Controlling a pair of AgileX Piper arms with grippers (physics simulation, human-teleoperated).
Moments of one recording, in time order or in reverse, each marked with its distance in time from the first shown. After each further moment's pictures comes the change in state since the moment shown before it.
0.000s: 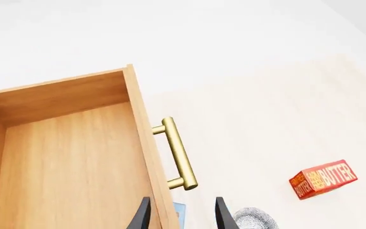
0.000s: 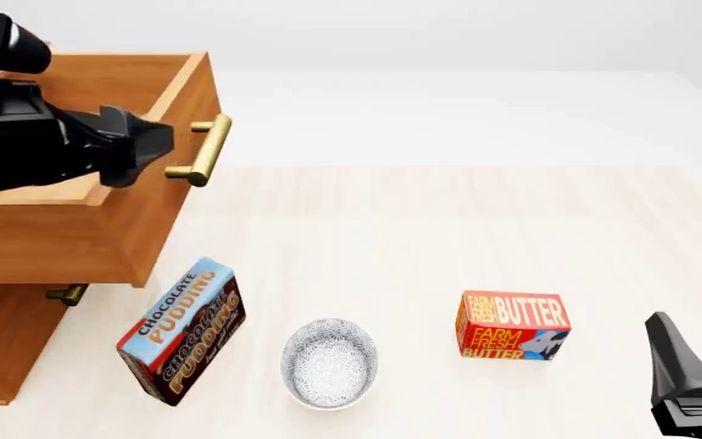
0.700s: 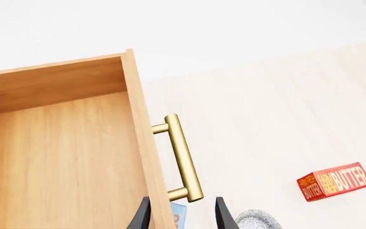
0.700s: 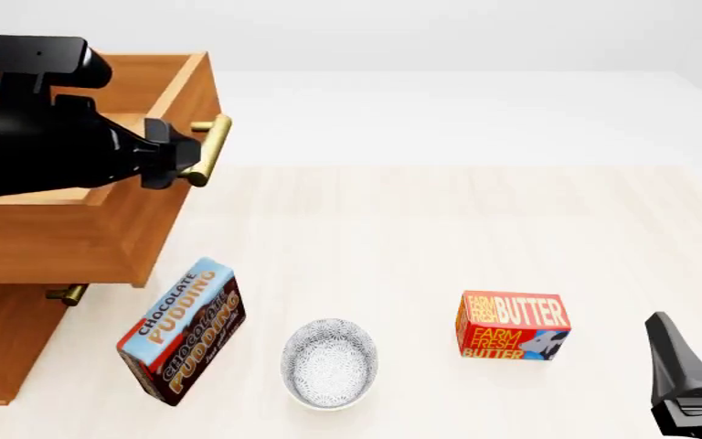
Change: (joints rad) left arm -0.002 0.127 -0.010 -0.023 -0.076; right arm 0.000 0.000 0.000 0.000 0.000
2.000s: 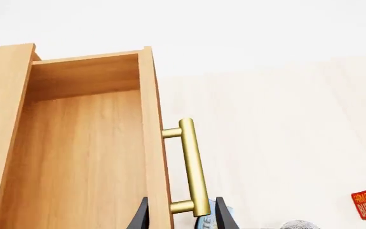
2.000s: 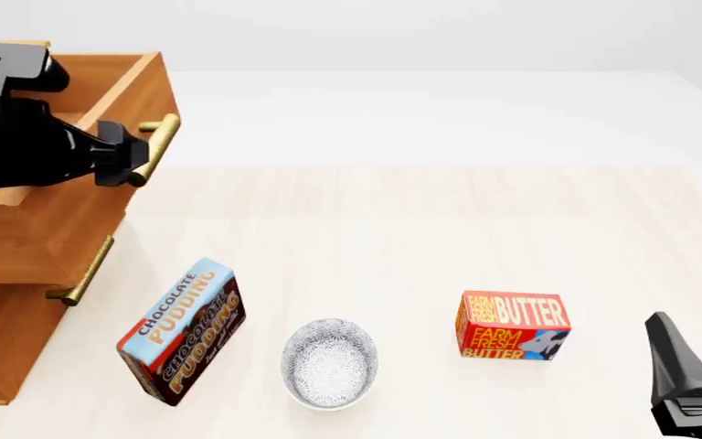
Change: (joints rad) left arm 0.202 0.019 0.012 0.006 0.131; right arm 0.000 0.000 0.000 0.000 0.000
